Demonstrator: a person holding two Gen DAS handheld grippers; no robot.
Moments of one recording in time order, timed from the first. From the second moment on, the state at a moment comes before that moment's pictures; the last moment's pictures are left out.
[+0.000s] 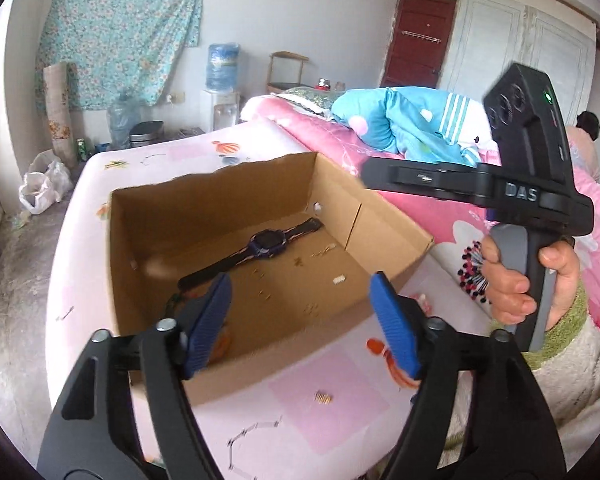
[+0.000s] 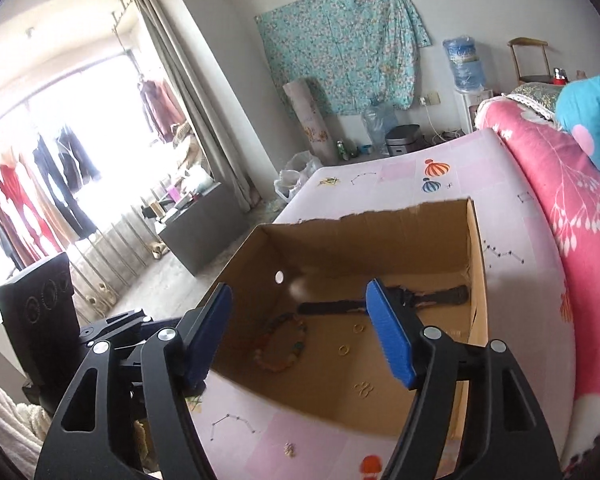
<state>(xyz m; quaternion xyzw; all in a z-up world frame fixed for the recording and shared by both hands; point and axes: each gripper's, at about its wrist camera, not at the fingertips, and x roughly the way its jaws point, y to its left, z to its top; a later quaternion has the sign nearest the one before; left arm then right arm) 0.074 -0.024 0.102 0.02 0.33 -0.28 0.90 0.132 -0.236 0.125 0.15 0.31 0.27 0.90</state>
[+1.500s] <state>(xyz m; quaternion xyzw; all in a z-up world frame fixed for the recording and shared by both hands) 0.057 -0.010 -0.034 0.07 0.53 -0.11 0.84 0.051 -0.217 -0.009 0.07 0.50 0.13 0.85</state>
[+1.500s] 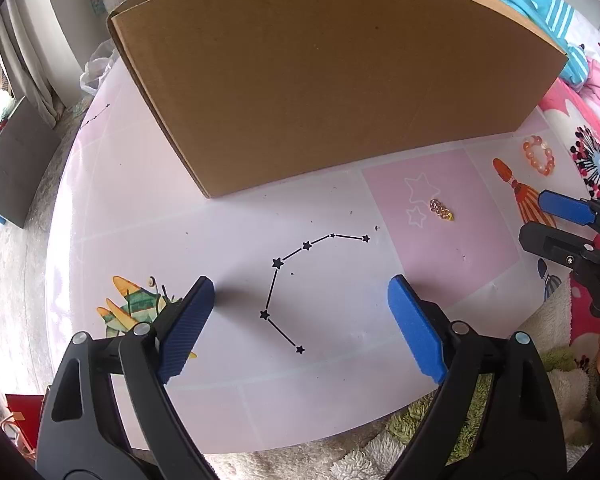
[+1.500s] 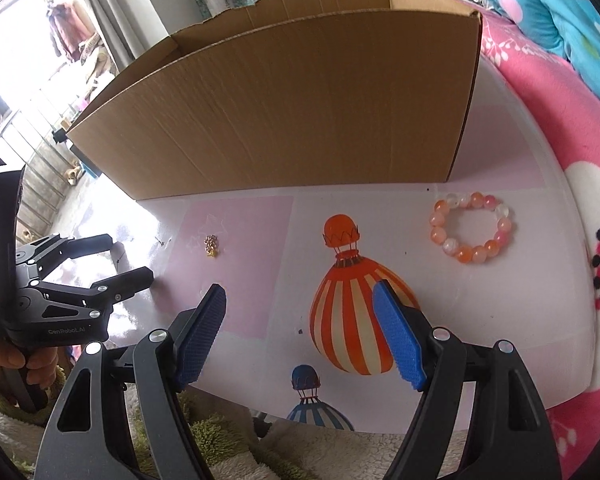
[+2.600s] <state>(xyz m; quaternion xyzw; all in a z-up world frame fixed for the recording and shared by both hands) 0.056 -0.017 -0.033 0.07 0.53 -0.11 0.84 0.055 -0.215 -0.011 0.08 0.50 0.13 0.85</state>
